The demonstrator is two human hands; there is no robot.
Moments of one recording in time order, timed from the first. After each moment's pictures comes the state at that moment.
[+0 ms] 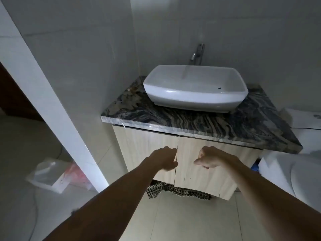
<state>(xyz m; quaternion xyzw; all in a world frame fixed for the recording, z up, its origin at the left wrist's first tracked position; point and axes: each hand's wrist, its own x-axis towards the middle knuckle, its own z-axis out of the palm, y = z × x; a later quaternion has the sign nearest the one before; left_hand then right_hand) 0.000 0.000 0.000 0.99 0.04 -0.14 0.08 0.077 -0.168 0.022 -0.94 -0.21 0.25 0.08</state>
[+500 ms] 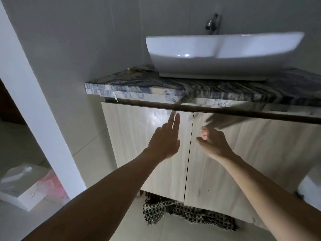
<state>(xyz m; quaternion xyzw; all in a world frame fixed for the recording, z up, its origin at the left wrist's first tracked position) 0.078 0.058 -0.190 0.98 0.05 0.20 0.00 0.144 -0.093 -0.185 -0.91 -0.23 -0.05 0.33</state>
